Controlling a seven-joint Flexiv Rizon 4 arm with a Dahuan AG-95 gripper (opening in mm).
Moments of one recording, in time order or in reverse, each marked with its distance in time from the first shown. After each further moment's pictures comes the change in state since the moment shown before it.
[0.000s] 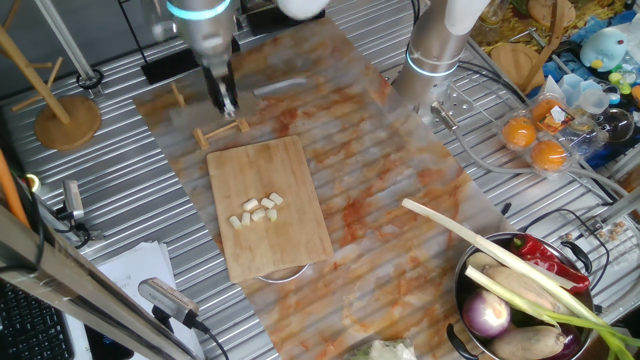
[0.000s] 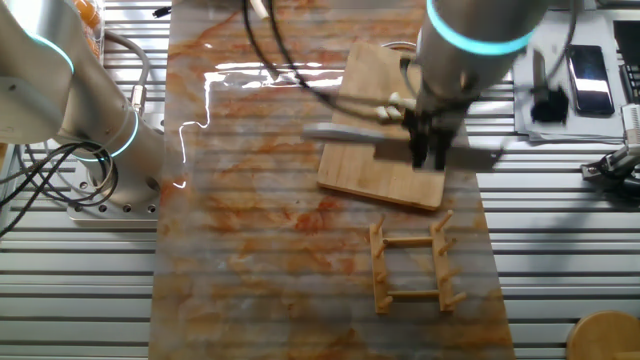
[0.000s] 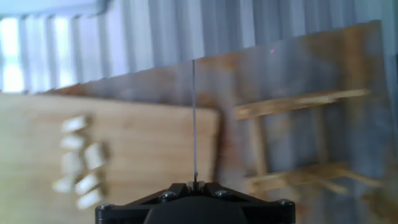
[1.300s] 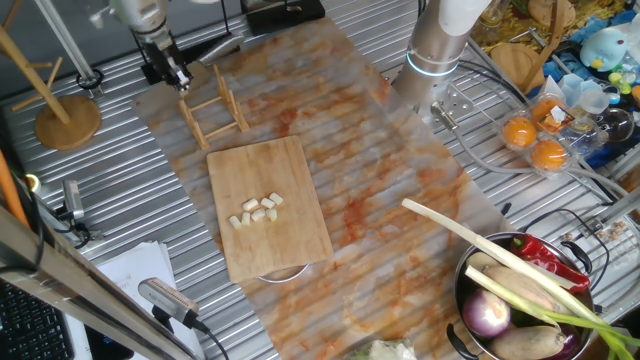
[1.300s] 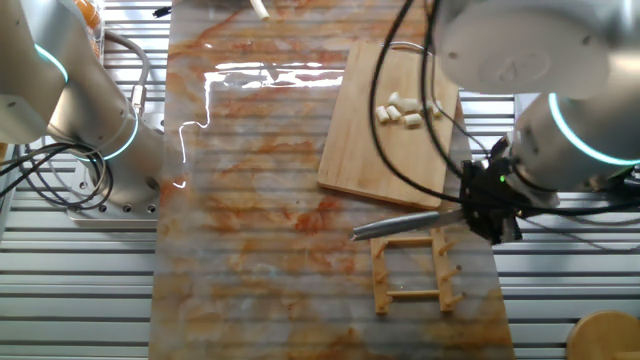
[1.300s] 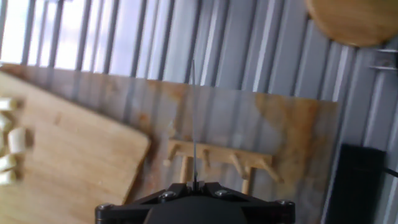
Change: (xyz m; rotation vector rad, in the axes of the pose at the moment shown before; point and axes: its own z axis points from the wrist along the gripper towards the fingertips) arm -0.066 -0.059 0.025 -0.024 0.146 -0.388
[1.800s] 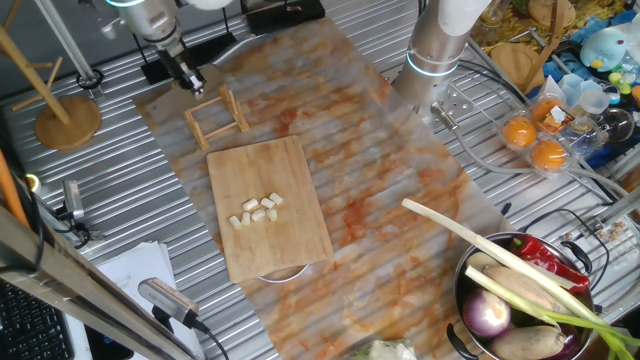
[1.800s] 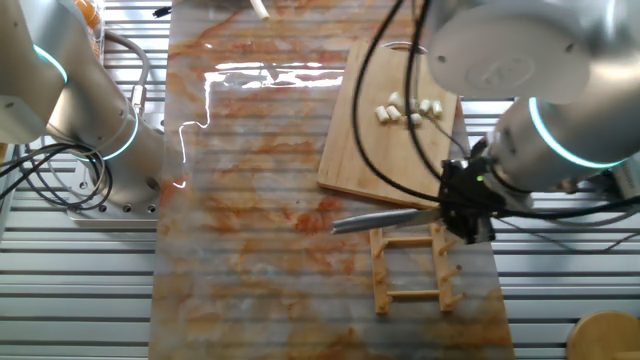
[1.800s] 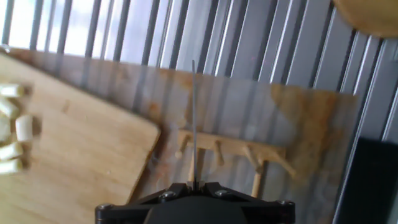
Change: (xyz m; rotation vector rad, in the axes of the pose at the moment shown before) arm 0.028 0.002 0.015 0.004 0.022 0.089
